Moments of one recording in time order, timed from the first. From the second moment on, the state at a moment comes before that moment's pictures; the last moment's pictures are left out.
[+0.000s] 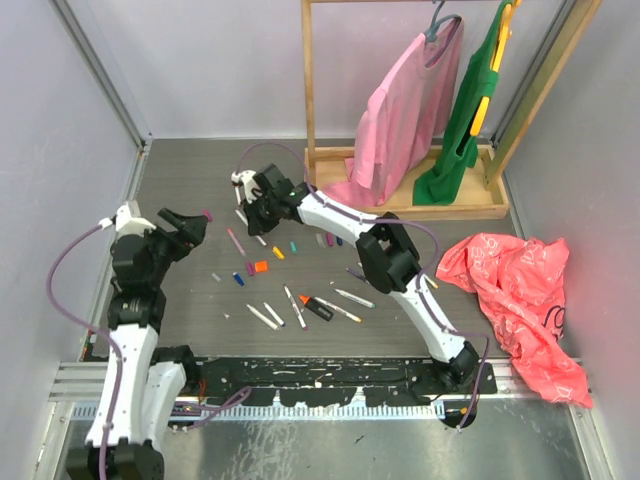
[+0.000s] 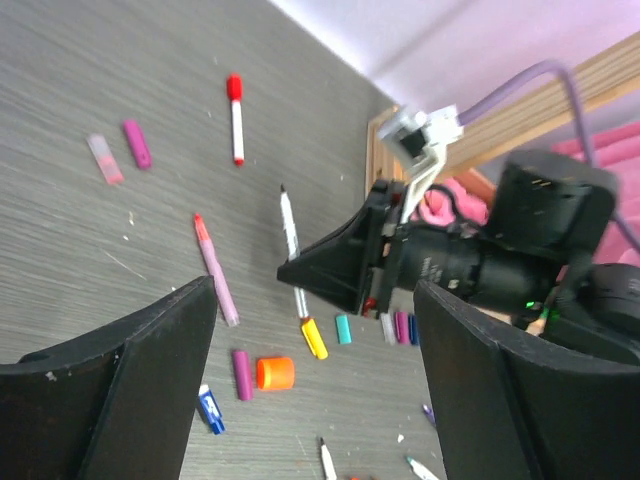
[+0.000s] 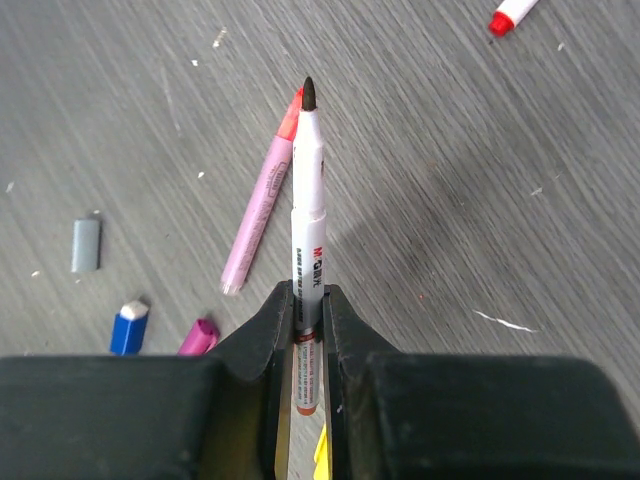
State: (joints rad) left arm 0.11 0.71 0.56 -0.09 0.22 -0.69; right arm 0.80 2.42 2.11 -0.45 -0.34 0.06
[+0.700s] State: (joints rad) left arm 0.11 0.48 0.48 -0.19 0.08 -0.63; right arm 0.83 2.54 2.21 -0.49 -0.18 0.12
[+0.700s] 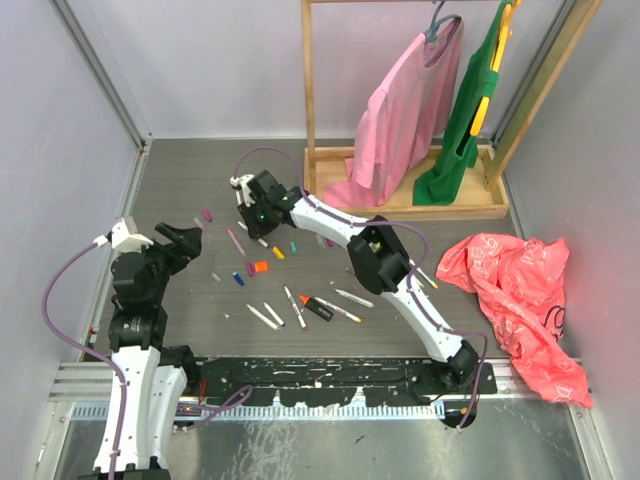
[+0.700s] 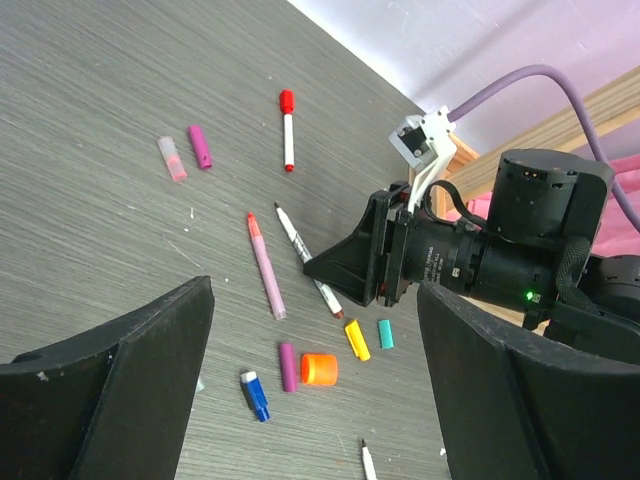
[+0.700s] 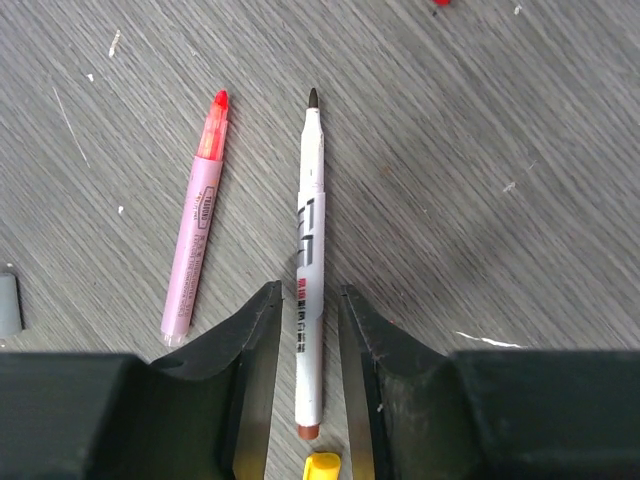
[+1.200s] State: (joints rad) left arm 0.11 0.60 0.47 -0.12 0.16 -0.64; right arm 0.81 2.46 2.20 -0.56 -0.29 0.11
